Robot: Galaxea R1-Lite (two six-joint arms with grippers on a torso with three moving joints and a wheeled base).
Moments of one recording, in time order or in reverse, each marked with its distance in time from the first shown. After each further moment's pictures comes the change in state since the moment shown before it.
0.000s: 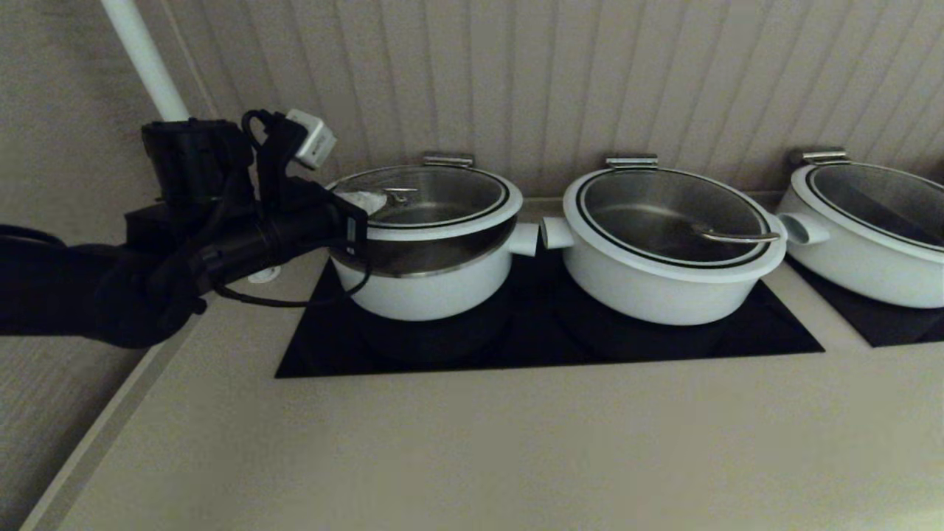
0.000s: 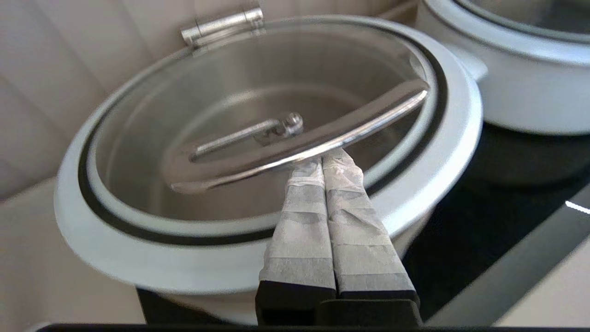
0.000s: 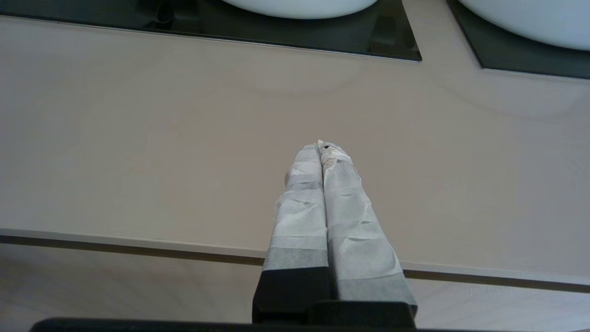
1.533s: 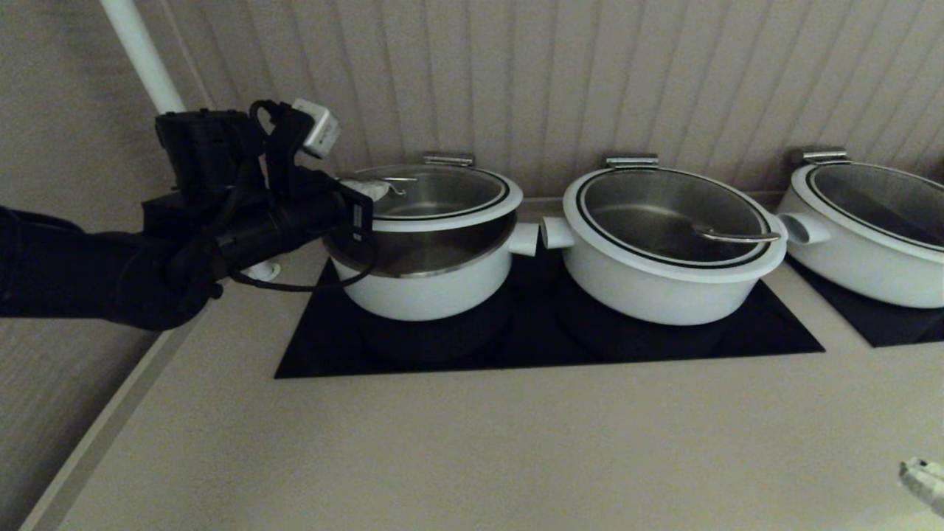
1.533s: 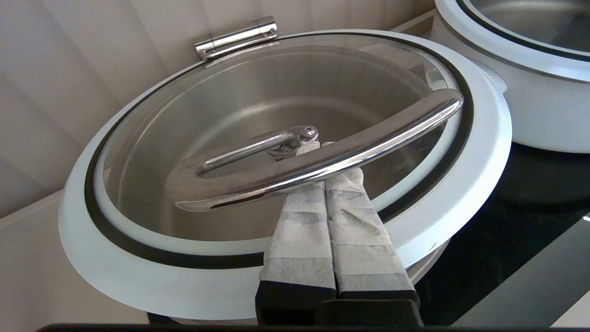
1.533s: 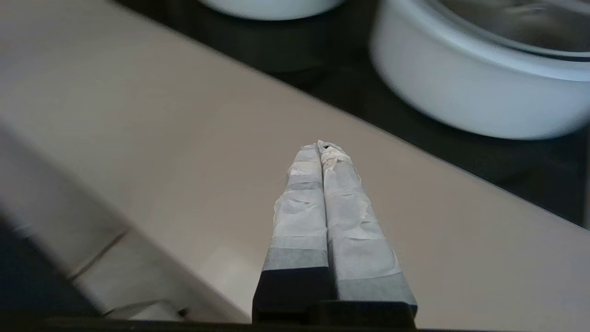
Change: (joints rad) left arm 0.000 0.040 -0.064 -0.001 0.024 -0.003; right arm 0.000 0.616 -0.221 -0.295 0.523 -0.109
